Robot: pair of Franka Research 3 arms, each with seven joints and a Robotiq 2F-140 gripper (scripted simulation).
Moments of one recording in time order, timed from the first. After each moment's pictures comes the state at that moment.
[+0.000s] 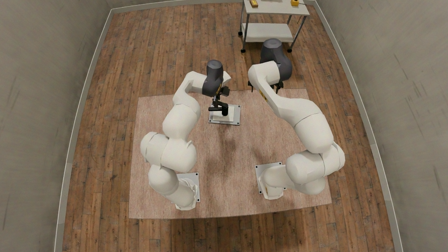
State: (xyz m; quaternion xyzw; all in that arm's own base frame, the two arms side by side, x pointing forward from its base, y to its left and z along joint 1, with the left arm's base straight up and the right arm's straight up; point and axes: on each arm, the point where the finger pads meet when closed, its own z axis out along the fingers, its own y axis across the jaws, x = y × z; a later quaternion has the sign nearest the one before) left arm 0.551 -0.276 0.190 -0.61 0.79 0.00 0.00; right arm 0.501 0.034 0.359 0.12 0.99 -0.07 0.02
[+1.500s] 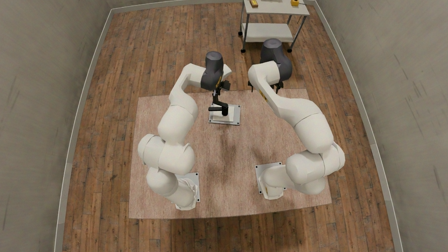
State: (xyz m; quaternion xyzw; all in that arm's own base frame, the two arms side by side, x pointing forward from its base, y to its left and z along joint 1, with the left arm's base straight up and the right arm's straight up) left arm 0.554 -0.279 0.250 -0.61 0.79 -0.01 0.00; right arm 0.501 0.034 0.359 0.12 0.99 -0.07 0.02
